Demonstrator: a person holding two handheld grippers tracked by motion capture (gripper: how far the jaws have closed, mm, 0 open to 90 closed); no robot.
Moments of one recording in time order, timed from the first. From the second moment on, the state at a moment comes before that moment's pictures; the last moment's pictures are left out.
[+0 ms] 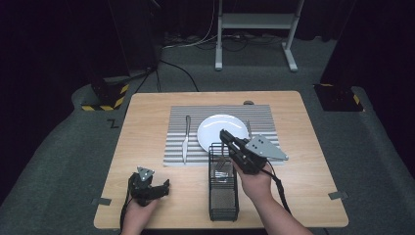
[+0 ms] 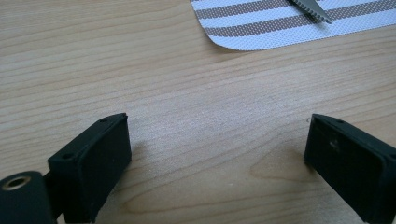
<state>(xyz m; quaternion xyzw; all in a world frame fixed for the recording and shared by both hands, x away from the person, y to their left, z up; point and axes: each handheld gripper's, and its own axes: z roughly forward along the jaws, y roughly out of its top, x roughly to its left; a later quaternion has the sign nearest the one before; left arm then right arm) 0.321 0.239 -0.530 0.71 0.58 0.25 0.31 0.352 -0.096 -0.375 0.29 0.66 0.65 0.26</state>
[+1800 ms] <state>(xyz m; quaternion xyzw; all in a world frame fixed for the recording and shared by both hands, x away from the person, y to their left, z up) 0.321 0.239 -0.530 0.71 0.58 0.25 0.31 0.404 -0.241 -0.410 0.42 0.61 0.57 0.35</state>
